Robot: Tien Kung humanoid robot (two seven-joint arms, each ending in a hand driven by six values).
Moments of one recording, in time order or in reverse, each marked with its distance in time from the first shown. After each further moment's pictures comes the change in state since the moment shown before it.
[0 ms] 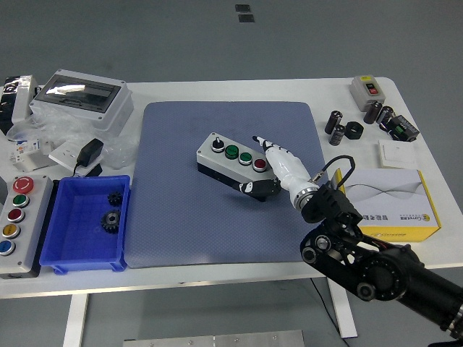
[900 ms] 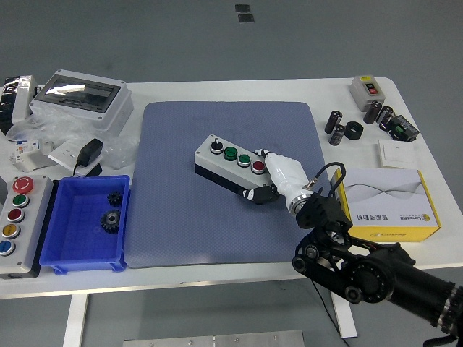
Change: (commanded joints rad) left arm -0.010 0.002 0.051 0.000 -0.040 -0.008 -0.019; right arm 0.037 0.026 -0.106 -0.087 -0.015 -0.093 -0.015
